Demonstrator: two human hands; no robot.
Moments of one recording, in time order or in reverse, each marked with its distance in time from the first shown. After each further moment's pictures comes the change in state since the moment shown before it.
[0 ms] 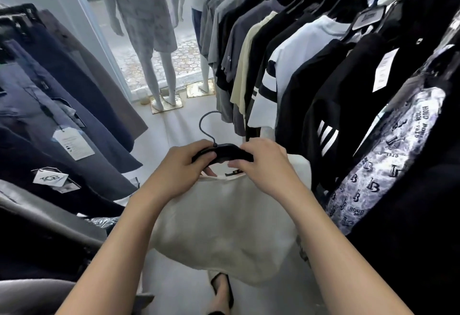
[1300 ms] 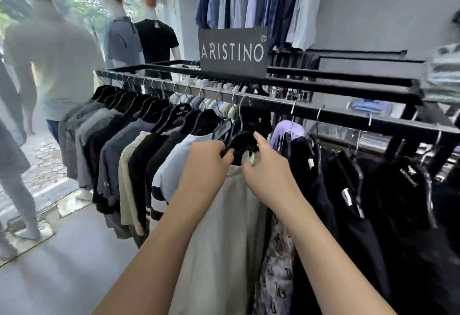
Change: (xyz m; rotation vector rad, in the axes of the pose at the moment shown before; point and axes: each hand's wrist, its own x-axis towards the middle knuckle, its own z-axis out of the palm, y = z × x) left_hand 0.223 0.232 0.094 0.214 0.127 0.615; right_hand 0.045 0.055 -0.220 0.025 0.636 0.485
